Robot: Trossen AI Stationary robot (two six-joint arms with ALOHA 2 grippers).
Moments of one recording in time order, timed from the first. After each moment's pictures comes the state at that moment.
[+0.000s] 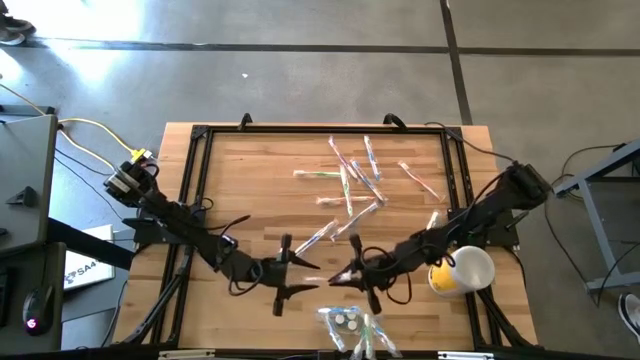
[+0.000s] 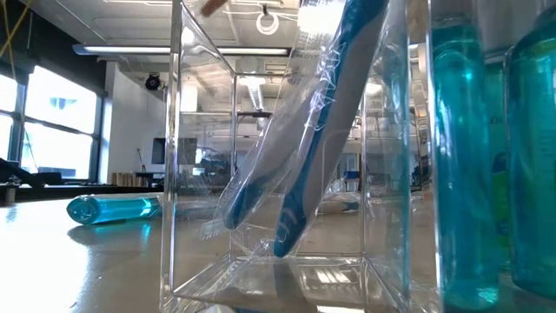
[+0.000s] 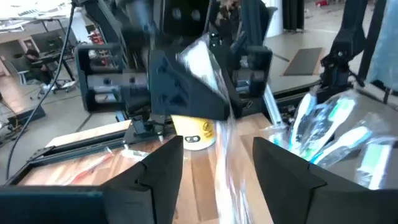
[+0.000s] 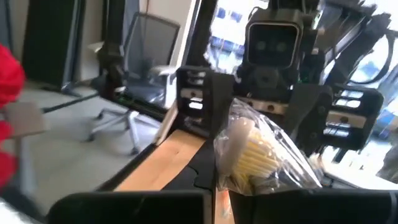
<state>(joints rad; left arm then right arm) -0.60 1.52 0.88 0.65 -0.53 0.17 0.50 1.58 0.88 0.67 0.20 -0.23</state>
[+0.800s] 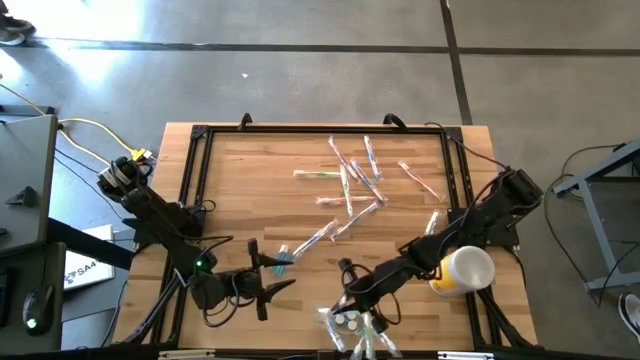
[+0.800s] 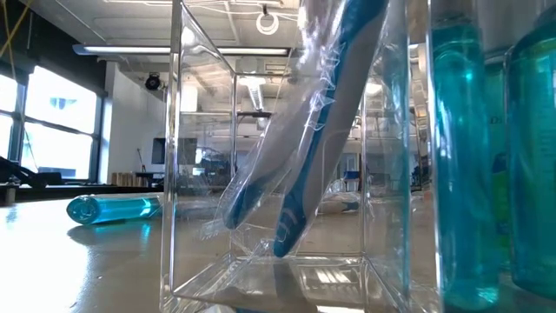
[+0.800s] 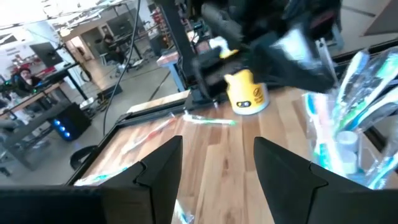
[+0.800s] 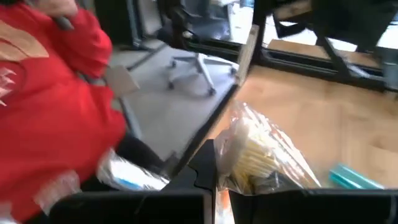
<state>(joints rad) -0.82 1.44 0.88 0.41 -1.03 0.15 0.55 1.65 1.10 0.21 0.01 0.08</state>
